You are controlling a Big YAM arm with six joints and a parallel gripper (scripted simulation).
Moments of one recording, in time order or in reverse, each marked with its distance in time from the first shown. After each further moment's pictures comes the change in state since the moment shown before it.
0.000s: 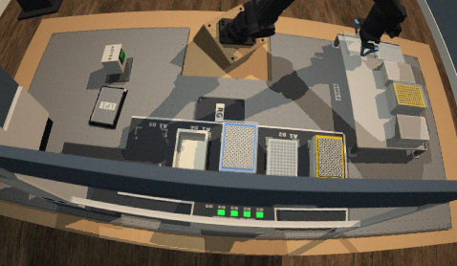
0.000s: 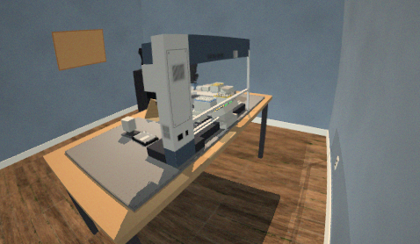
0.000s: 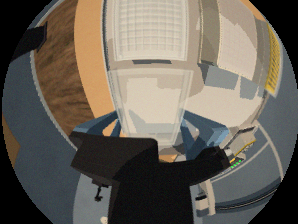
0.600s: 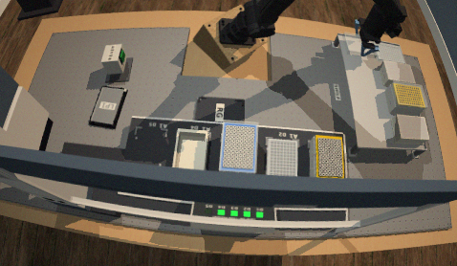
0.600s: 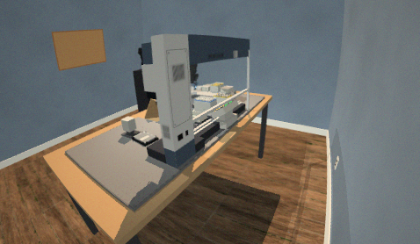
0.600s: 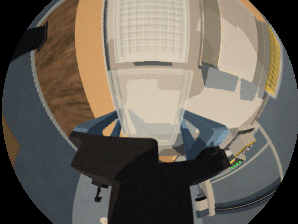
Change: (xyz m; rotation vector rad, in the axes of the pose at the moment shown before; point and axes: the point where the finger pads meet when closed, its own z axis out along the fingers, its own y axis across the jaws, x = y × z) arm -0.002 0.001 0.001 -0.002 -0.008 -0.003
